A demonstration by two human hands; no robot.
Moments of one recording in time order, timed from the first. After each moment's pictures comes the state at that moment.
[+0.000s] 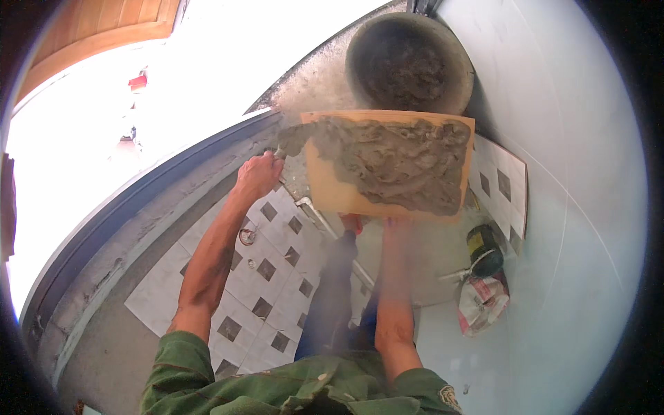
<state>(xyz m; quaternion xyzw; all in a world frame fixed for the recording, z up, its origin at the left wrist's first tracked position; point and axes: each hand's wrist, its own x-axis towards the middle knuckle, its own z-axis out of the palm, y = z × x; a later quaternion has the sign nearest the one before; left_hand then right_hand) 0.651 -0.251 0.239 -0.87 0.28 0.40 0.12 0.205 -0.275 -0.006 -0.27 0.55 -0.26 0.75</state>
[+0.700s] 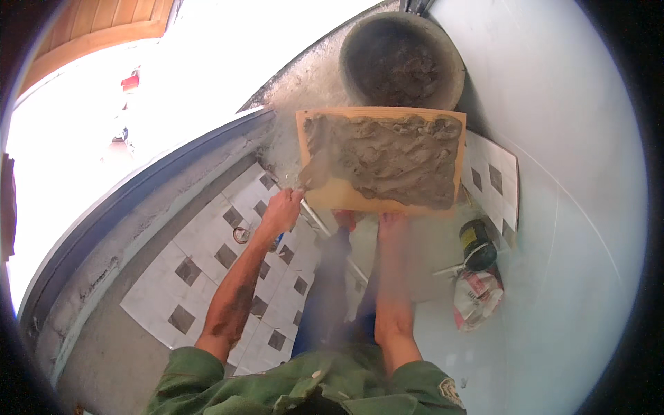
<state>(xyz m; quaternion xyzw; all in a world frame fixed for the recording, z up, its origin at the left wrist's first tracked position) 0.562 -0.223 0.262 -0.84 0.28 0.47 -0.02 0.278 -0.299 0.077 0.11 0.69 -0.21 0.68</state>
